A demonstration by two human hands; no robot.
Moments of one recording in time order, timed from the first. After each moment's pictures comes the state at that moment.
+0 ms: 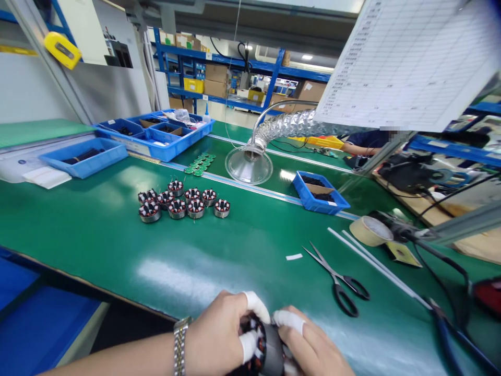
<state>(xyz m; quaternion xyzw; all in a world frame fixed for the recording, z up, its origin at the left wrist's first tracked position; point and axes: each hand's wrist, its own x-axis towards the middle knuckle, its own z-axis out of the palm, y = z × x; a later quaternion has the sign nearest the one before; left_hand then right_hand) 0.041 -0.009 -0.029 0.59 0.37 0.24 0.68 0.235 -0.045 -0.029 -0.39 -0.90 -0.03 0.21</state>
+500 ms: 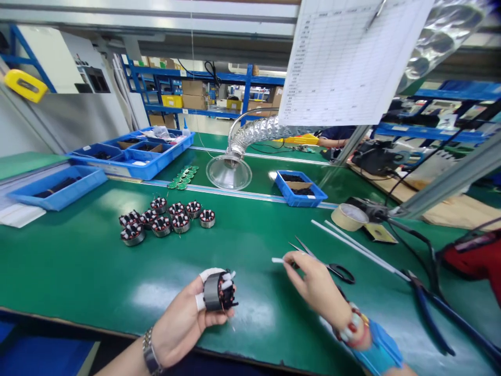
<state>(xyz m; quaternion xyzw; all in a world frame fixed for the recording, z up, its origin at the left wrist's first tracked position) 0.019 0.010 -0.031 0.29 0.39 0.36 0.80 0.270 0.016 -0.031 -0.53 -0.79 -0.02 0.30</state>
